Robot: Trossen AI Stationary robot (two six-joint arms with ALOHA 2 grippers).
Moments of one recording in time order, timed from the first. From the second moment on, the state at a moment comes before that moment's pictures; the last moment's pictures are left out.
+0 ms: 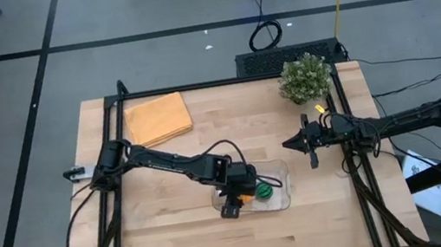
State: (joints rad) left arm -0.20 2.07 1.62 -0.65 0.19 0.03; right arm -0.04 0.54 0.02 0.37 -0.02 0.14
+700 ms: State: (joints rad) left arm -0.21 2.11 1.62 -0.67 0.16 0.08; right arm -0.04 0.54 0.02 0.37 -0.02 0.14
